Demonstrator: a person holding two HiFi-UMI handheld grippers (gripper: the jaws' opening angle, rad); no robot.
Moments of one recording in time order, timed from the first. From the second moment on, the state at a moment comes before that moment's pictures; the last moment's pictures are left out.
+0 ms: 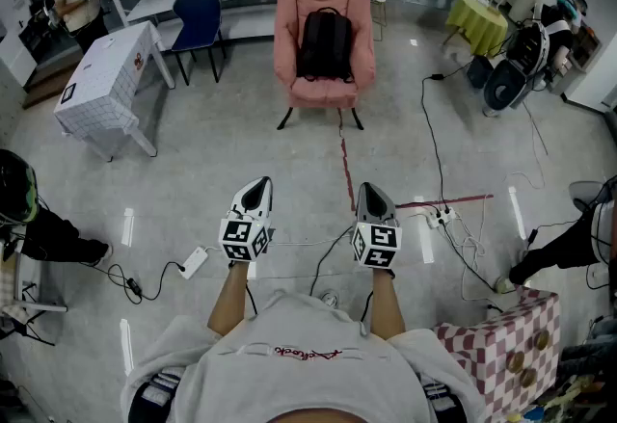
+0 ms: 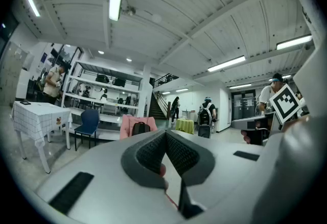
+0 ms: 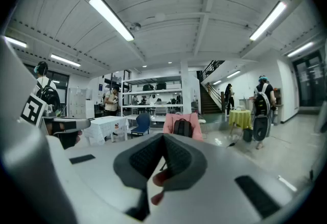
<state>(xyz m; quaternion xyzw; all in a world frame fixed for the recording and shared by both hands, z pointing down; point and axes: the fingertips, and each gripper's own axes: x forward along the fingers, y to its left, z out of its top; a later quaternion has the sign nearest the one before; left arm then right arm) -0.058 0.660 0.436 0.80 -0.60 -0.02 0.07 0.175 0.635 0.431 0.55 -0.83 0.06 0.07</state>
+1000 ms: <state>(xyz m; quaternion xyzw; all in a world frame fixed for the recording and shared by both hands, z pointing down) -0.113 0.632 0.423 0.83 -0.56 -0.02 0.04 0.096 0.629 0.422 0.57 -0.82 0.05 0.06</state>
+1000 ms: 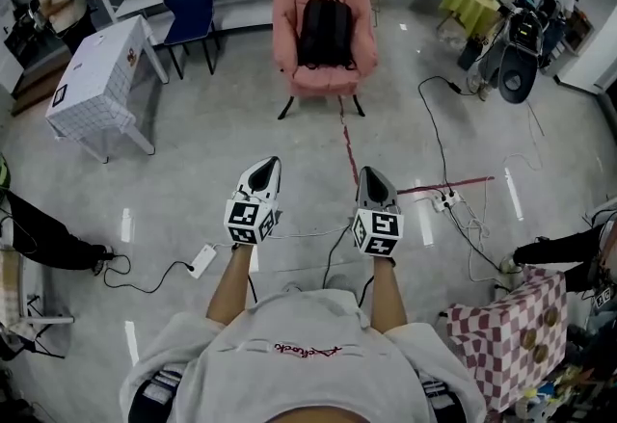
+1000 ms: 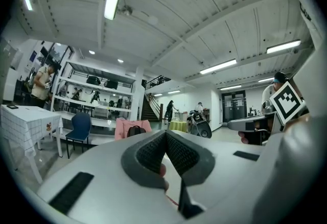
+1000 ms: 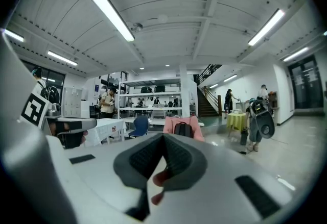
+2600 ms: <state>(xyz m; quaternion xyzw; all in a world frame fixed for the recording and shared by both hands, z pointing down) -0.083 0.322 0.419 0.80 -0.60 -0.01 0.05 0.108 0.307 0.424 0.52 -0.85 0.06 0.05</state>
